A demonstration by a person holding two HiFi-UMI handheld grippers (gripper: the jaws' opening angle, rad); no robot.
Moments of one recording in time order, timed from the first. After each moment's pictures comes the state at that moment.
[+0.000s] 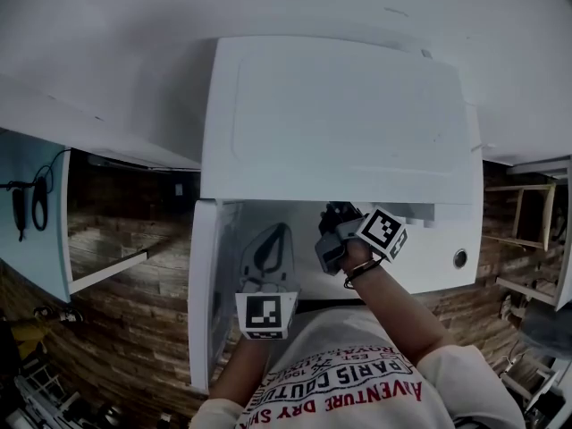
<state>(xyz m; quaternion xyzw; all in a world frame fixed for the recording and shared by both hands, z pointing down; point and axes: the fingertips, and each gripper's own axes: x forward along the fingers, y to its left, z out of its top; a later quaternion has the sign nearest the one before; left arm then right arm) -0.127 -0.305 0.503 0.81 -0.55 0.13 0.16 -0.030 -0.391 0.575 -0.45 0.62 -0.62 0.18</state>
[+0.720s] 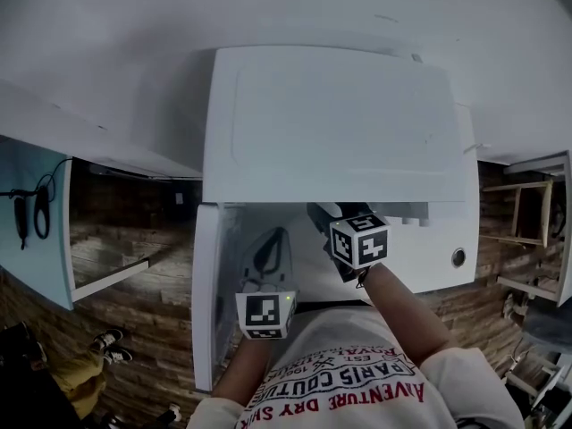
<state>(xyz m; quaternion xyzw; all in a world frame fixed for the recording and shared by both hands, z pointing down) -0.132 -0.301 0.512 0.81 -0.55 0.13 0.17 -0.049 -0.366 0.577 -0.42 0.80 -0.34 -0.24</state>
